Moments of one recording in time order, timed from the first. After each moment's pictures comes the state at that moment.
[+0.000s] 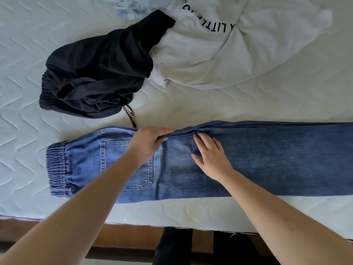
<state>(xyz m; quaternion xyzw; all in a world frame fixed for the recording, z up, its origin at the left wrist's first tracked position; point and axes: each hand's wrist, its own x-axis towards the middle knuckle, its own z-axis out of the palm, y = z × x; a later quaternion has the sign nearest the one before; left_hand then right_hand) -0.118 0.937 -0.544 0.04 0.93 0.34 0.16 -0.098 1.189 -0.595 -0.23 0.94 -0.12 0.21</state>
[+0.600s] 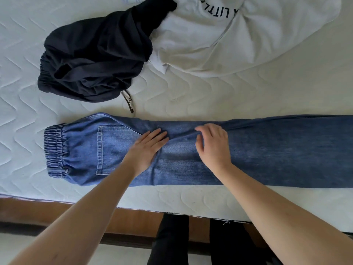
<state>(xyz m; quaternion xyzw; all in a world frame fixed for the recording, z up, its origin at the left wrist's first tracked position) -0.035 0.932 -0.587 0.21 0.96 0.12 0.14 -0.089 1.187 -0.570 -0.16 0.96 -0.21 0.00</state>
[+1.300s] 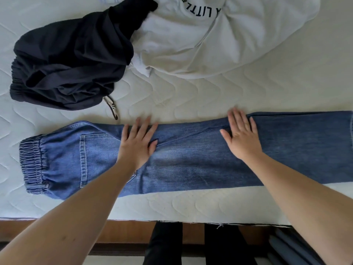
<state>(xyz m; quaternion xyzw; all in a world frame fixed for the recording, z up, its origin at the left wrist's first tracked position) -0.070 0.953 -0.616 0.07 0.99 0.02 0.15 -0.139 1.314 -0.615 -0.09 0.98 0.01 0.20</state>
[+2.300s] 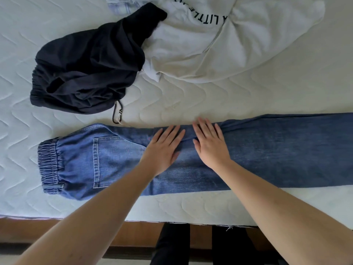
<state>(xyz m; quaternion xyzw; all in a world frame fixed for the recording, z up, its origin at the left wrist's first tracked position) -0.073 0.988 -0.594 0.21 0.97 0.06 0.14 -0.109 1.196 -0.601 -0.20 0.97 -0.04 0.16</state>
